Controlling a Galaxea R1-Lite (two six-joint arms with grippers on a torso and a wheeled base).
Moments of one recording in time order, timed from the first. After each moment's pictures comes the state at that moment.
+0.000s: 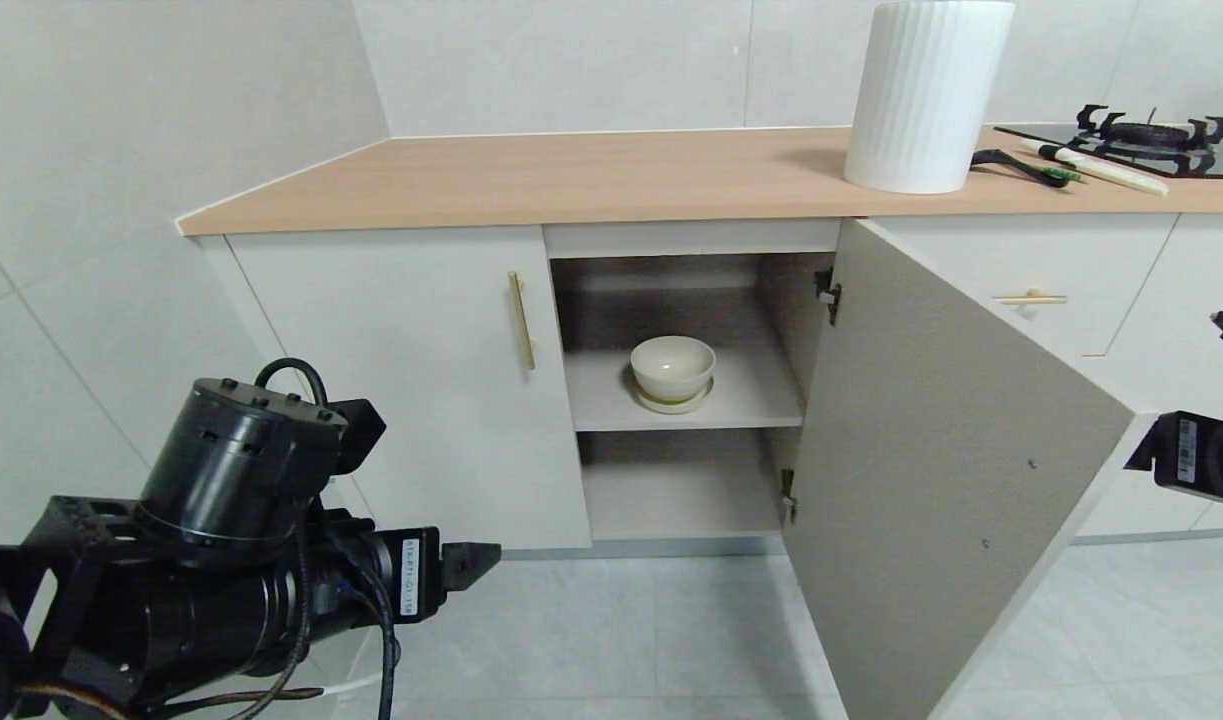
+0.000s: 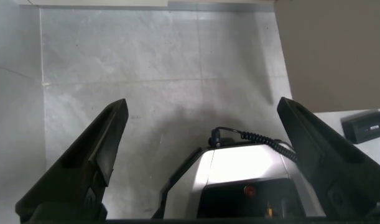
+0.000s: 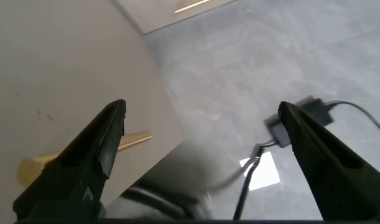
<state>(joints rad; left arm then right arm) -0.56 1.47 -0.73 0.03 0.24 -0.47 0.02 1.42 -0.95 0.28 -0.14 0.29</state>
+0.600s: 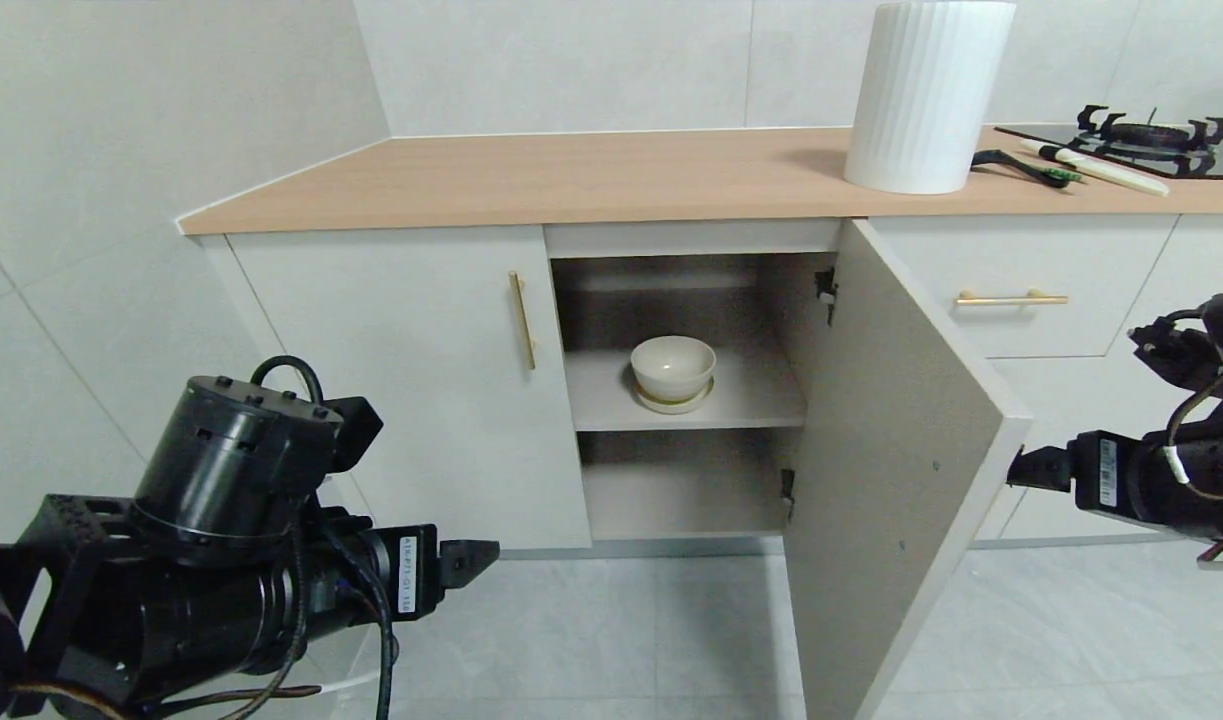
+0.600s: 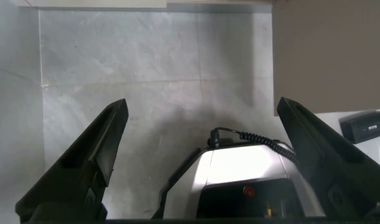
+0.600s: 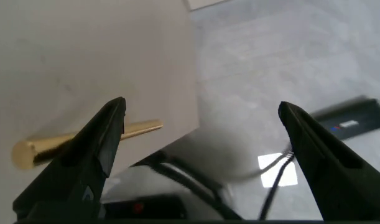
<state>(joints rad) -0.56 1.46 -0.73 0.03 0.24 -0.47 0.26 1.42 -0.91 0.26 -0.14 0.43</state>
